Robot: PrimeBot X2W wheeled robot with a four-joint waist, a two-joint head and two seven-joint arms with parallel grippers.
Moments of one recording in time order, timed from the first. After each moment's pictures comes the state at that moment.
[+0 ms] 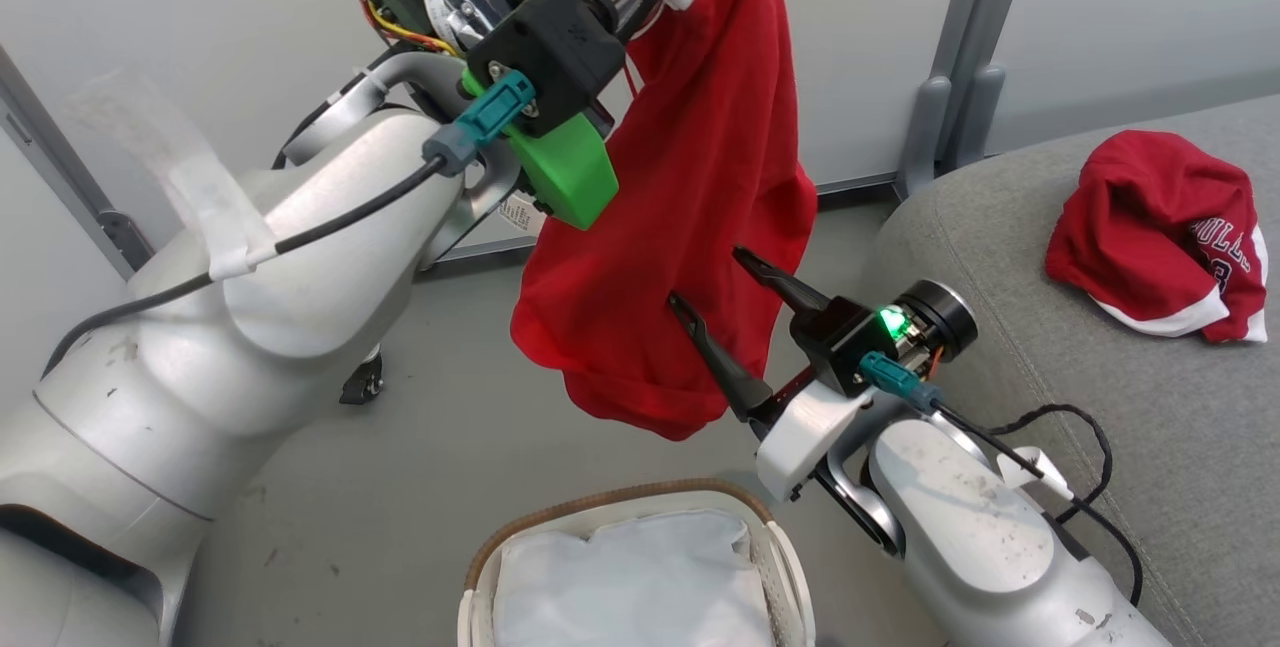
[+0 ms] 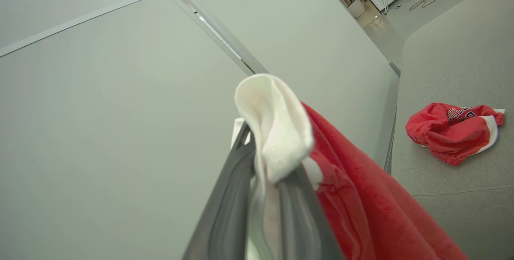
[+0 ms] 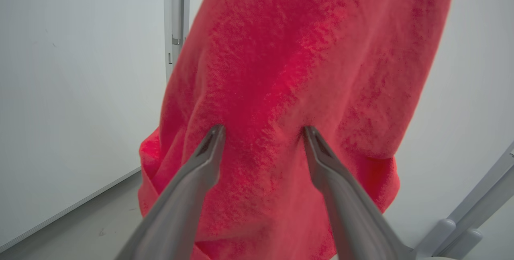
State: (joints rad) left arm -1.18 0.31 -1.01 0.41 -0.37 -0.13 -0.23; right arm -0.53 -0.05 0.52 0.48 0.13 0.13 -0.26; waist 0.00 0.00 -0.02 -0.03
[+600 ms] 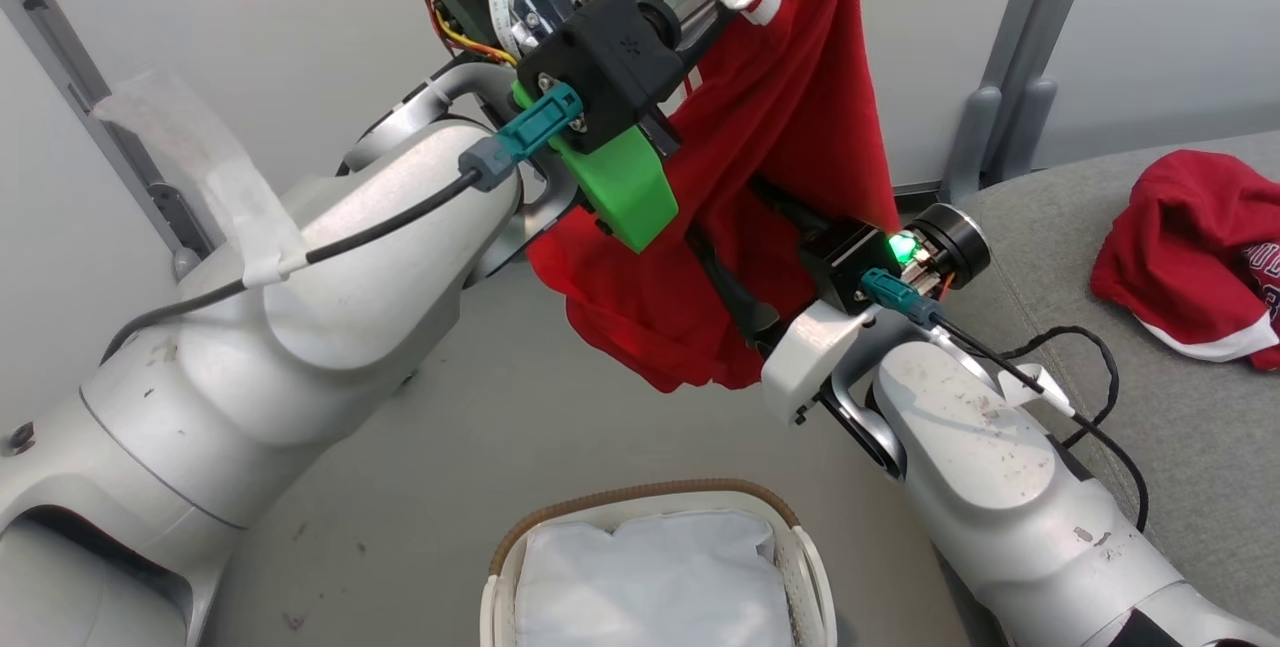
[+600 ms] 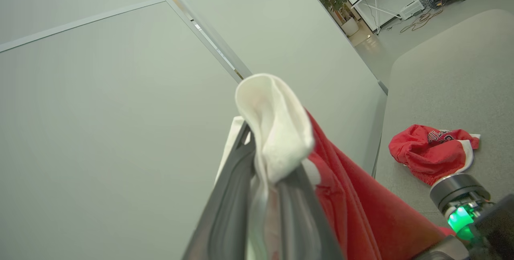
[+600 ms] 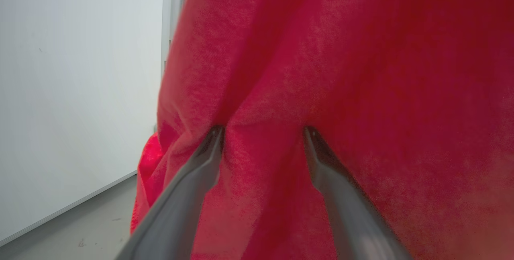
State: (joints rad) left arm -1.18 0.27 -1.03 0.35 -0.44 -0.13 -0.23; right arm -0.69 -0.05 0.52 0.61 0.15 0.13 -0.26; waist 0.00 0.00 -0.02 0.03
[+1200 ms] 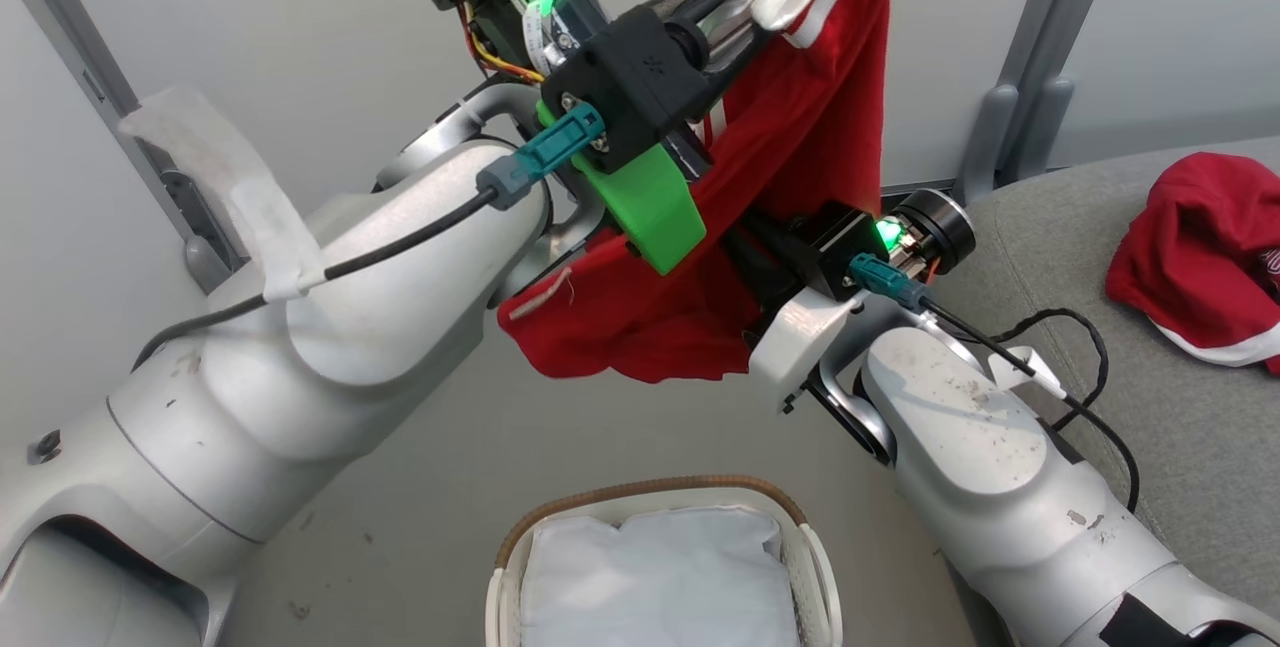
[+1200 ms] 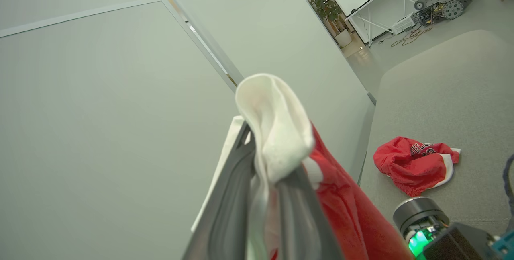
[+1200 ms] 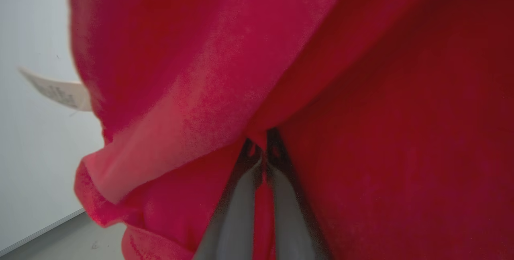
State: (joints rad) left arm -1.17 0.25 -1.04 0.31 -0.48 -0.12 -0.23; right arm -0.73 -0.05 0.56 0.63 0.20 0.13 -0.26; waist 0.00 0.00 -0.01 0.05
